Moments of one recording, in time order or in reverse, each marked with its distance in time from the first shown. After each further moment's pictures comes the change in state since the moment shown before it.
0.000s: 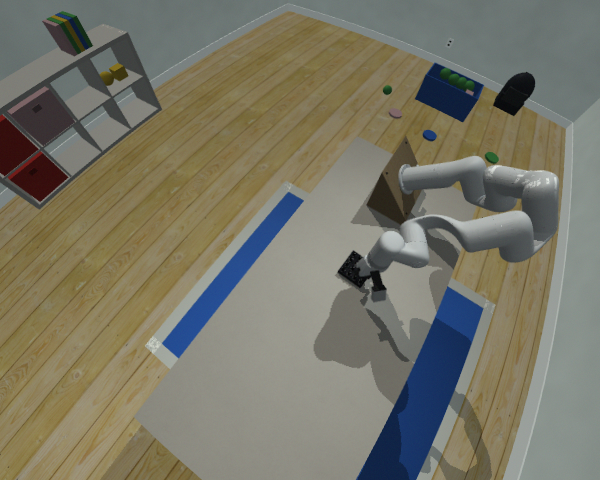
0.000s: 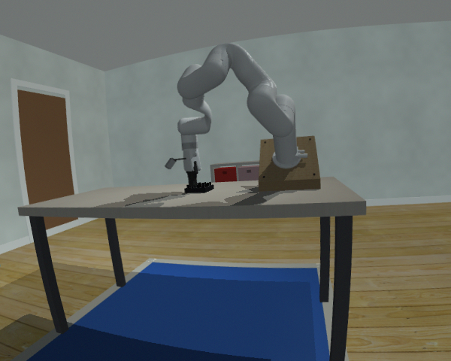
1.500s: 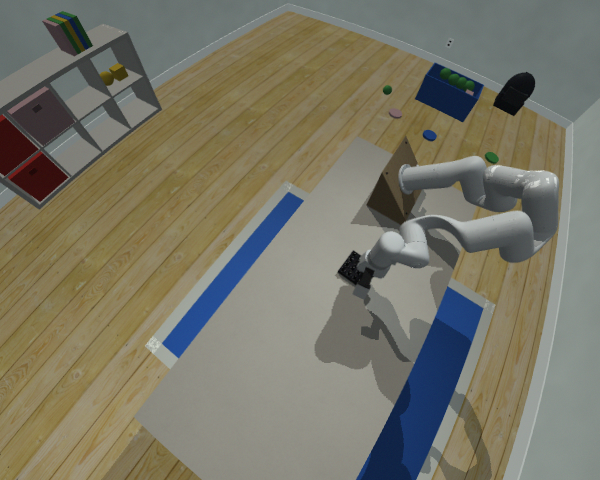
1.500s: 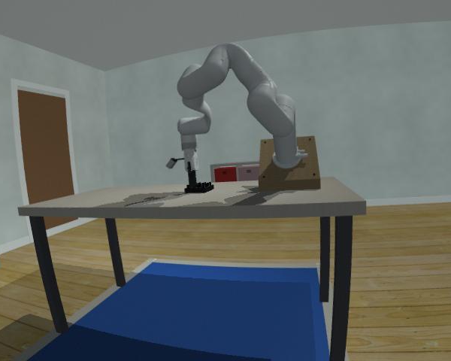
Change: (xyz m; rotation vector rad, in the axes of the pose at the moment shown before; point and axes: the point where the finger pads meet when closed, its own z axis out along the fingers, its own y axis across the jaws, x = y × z) arm 0.000 0.000 0.000 0.000 -0.006 0.598
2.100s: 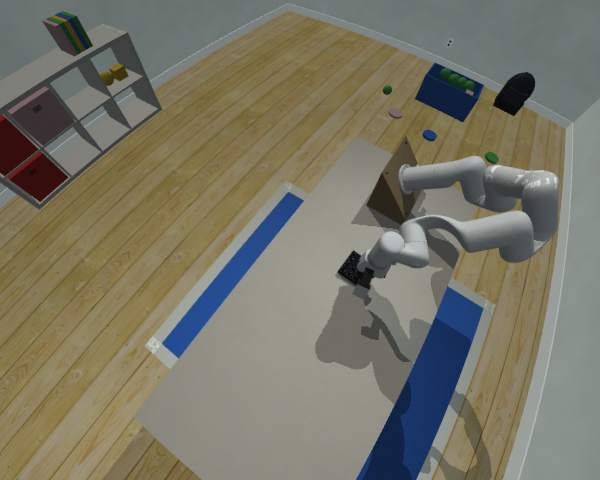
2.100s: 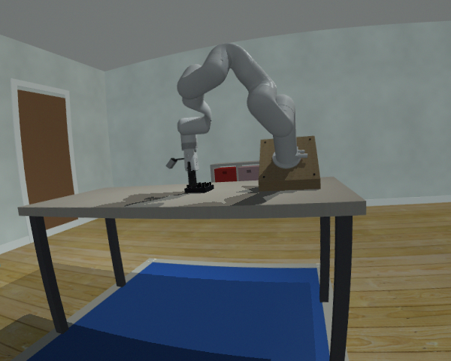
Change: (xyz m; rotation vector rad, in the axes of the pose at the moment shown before) arm 0.000 0.000 0.000 0.000 0.000 0.000
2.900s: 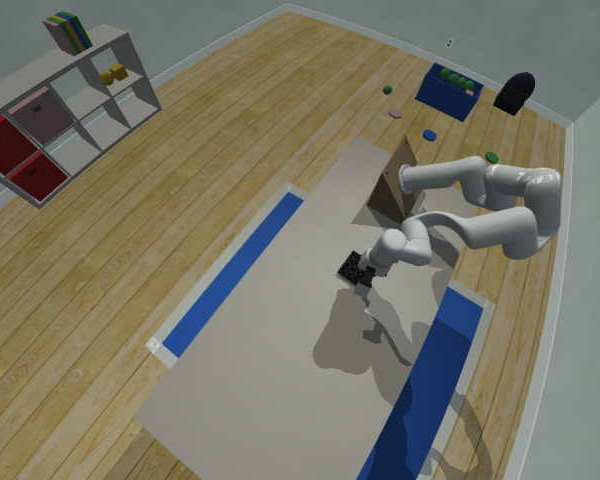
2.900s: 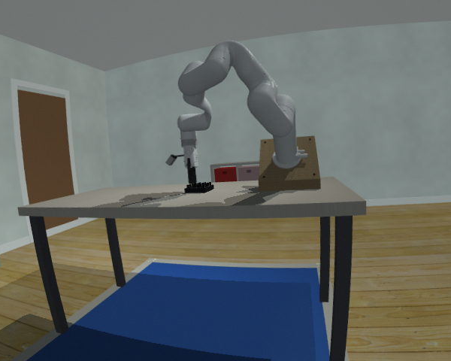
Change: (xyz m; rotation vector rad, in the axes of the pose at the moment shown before) arm 0.000 0.000 -0.016 0.000 0.000 0.000
